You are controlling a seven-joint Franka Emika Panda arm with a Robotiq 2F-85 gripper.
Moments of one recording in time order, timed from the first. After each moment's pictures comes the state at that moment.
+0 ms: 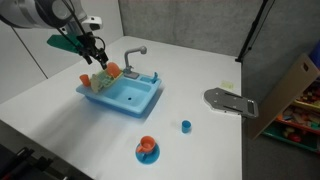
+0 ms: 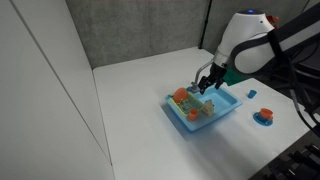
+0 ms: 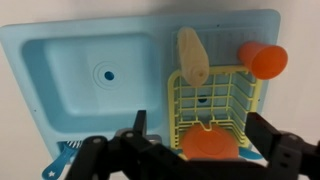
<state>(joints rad) 0.20 0.36 -0.02 -2.16 -0.05 2.64 0.29</state>
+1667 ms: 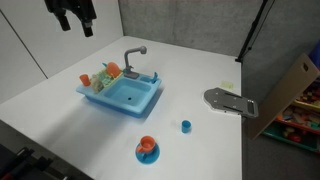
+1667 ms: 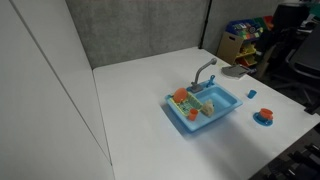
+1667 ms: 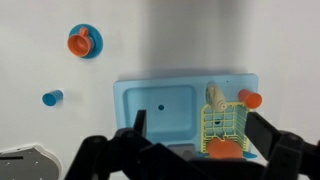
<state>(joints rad) 0.02 -0.17 -0.03 -2.23 0.01 2.01 0.06</state>
